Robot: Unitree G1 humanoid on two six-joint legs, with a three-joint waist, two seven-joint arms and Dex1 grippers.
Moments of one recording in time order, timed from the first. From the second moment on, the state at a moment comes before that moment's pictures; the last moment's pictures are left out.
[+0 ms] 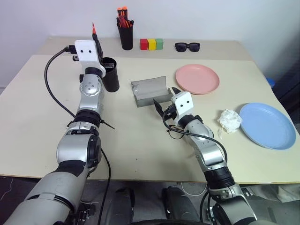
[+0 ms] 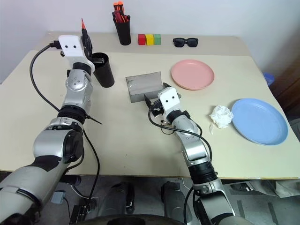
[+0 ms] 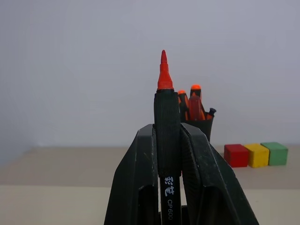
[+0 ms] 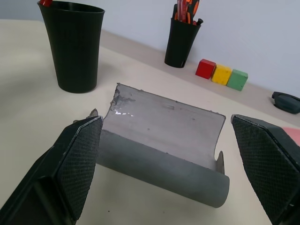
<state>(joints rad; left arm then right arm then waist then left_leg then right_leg) -1.11 0.28 0.20 1.13 -0.03 -0.47 0.02 -0.38 -0.13 0.15 0.01 -0.02 0.08 0.27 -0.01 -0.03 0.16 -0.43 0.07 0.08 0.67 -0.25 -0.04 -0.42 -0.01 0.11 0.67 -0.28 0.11</state>
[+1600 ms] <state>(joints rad) -1.07 0.42 0.24 0.92 -0.07 -0.29 0.03 -0.36 -0.28 0.16 -0.14 0.06 0.17 0.51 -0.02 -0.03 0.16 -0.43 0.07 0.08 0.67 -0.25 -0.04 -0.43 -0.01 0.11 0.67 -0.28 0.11</state>
